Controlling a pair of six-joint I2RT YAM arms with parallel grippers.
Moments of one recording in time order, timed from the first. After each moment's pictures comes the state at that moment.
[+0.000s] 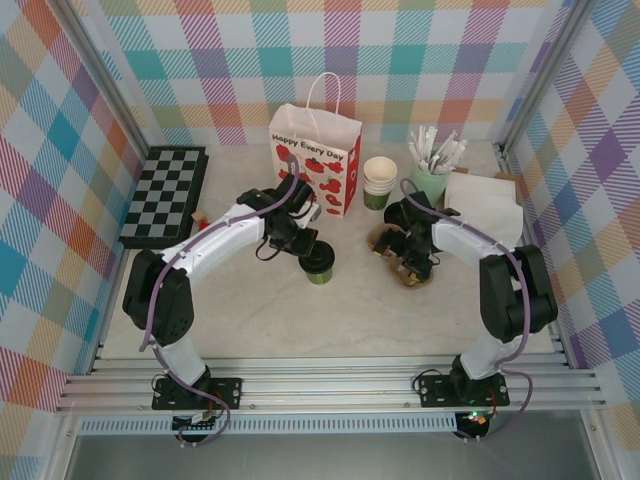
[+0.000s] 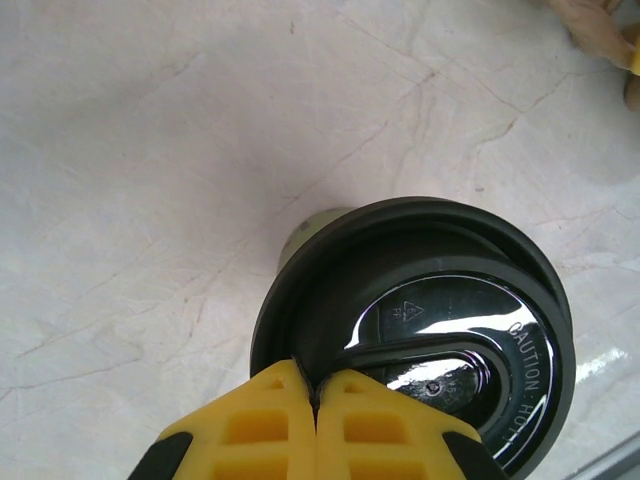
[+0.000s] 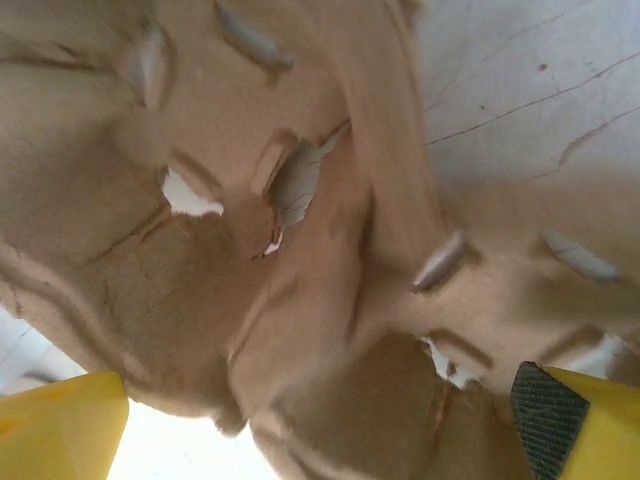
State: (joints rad) left arm -0.61 1.74 1.46 -0.94 0.14 -0.21; right arm 0.32 1.69 1.07 -0.73 -0.21 0.85
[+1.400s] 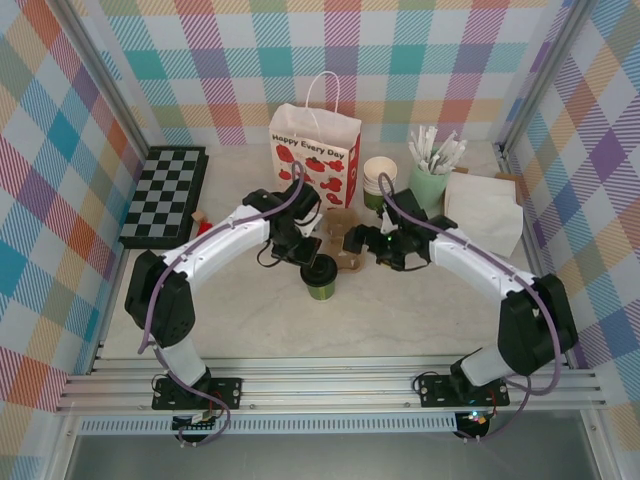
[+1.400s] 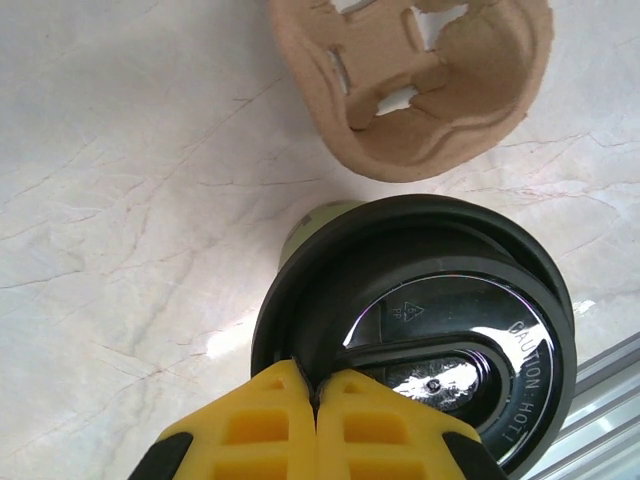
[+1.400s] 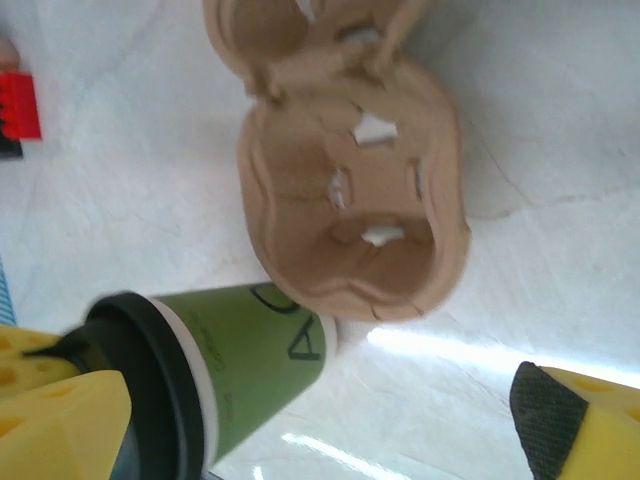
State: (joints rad) left arm -0.68 1.74 1.50 -1.08 0.16 -0.30; right arm 0.49 1.45 1.03 -0.61 -0.35 0.71
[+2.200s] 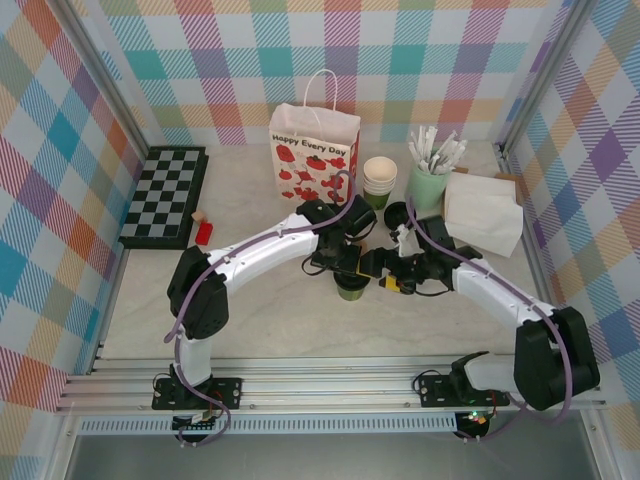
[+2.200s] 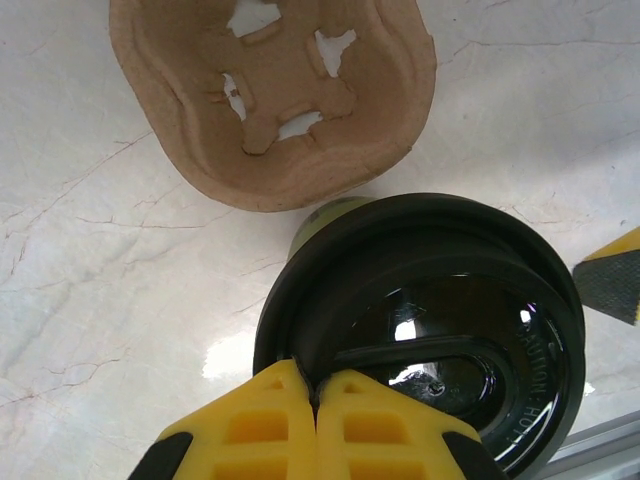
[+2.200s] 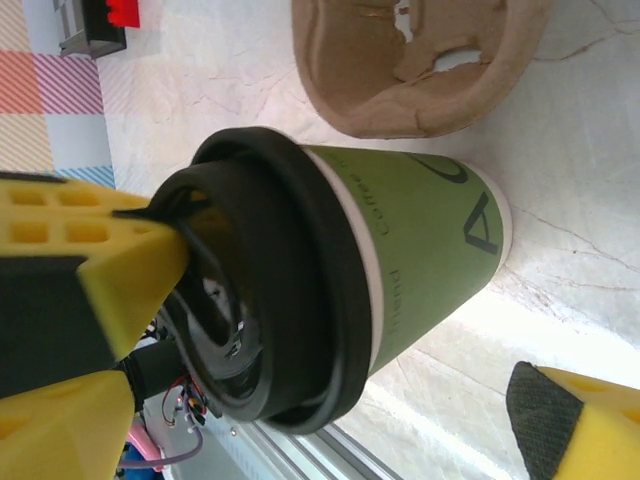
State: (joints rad) left arm -0.91 1.93 1.75 -1.13 -0.04 -0.60; right arm 0.36 1.29 0.74 -0.45 -0.71 0.63
